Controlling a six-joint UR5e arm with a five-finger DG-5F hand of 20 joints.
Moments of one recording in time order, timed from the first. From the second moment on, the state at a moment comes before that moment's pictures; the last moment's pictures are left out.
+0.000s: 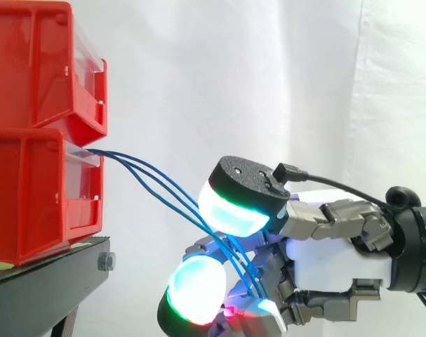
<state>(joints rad) 0.12 -2.35 -1.23 -2.67 -1.39 -0.29</state>
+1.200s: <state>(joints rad) 0.16 -2.27 -1.35 -2.62 -1.26 -0.36</state>
